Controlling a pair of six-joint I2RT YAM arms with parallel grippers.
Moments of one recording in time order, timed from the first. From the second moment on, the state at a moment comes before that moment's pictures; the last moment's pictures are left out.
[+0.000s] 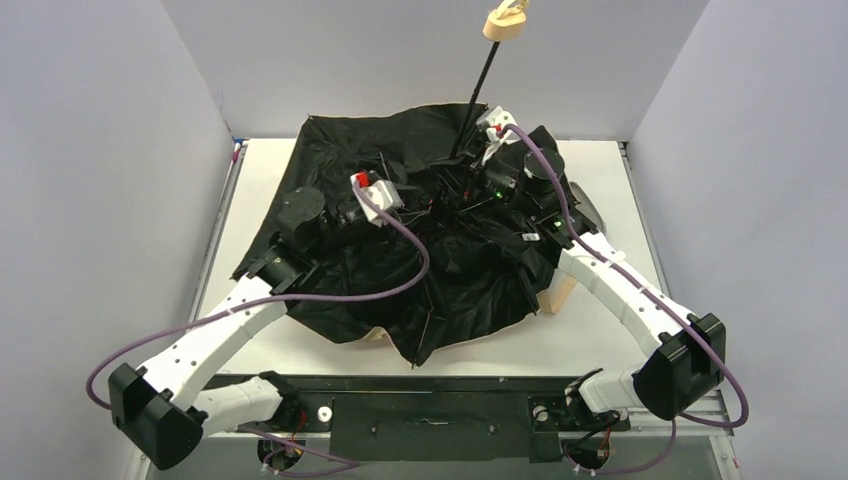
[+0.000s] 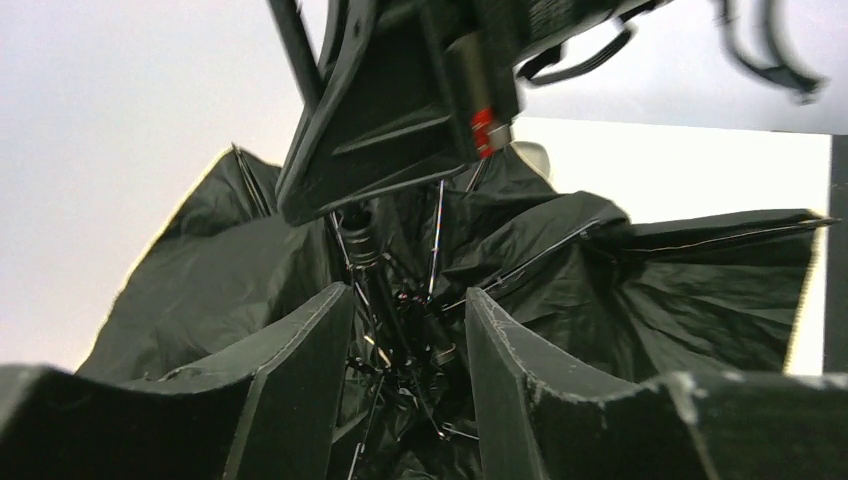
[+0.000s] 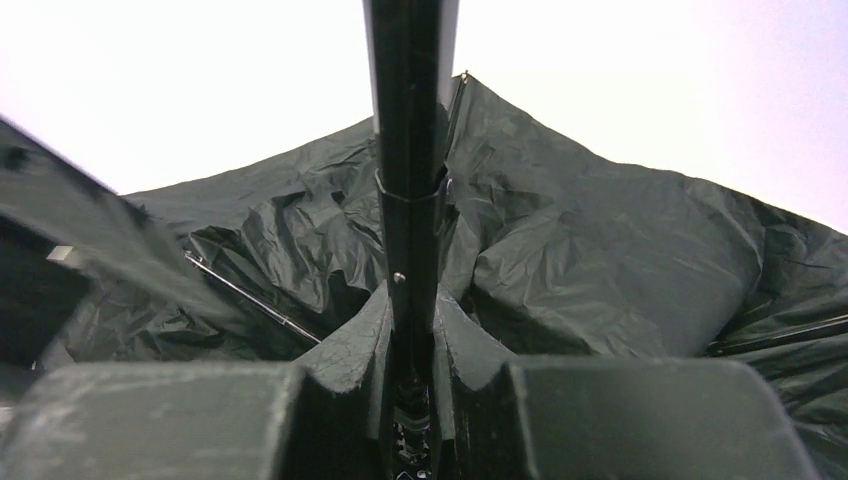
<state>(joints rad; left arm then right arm) -0.64 1.09 1.03 0.16 0.47 0.24 0.53 1.36 1.22 0.21 -0.43 0.10</state>
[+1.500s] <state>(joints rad) -0.63 1.18 0.89 0.38 0.38 0.15 0.58 1.35 1.23 0.23 -0.50 0.27</state>
